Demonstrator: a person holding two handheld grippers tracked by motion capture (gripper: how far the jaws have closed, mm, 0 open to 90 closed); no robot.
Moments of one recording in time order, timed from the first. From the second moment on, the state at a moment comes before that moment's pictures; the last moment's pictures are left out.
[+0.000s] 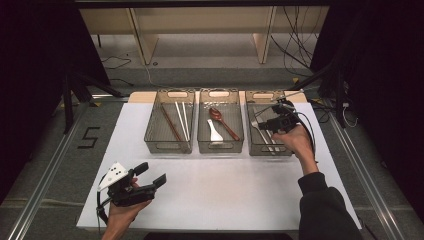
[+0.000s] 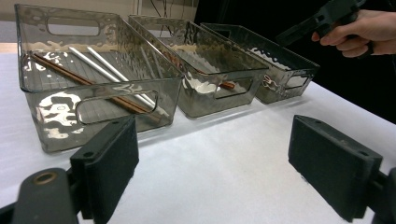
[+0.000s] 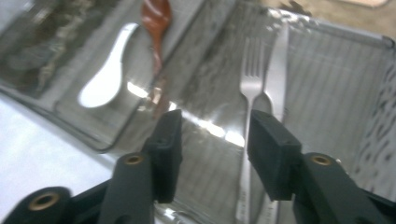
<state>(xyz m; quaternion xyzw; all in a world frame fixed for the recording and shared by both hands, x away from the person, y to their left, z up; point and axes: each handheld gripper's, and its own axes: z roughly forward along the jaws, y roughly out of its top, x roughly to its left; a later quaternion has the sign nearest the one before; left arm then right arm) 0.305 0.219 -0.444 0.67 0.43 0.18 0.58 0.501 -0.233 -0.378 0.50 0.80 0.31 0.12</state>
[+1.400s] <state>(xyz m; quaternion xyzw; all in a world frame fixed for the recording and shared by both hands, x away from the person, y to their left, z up) 0.307 0.216 -0.447 0.68 0.43 0.16 0.57 0.396 -0.209 -0.397 0.42 0.78 0.44 0.12</state>
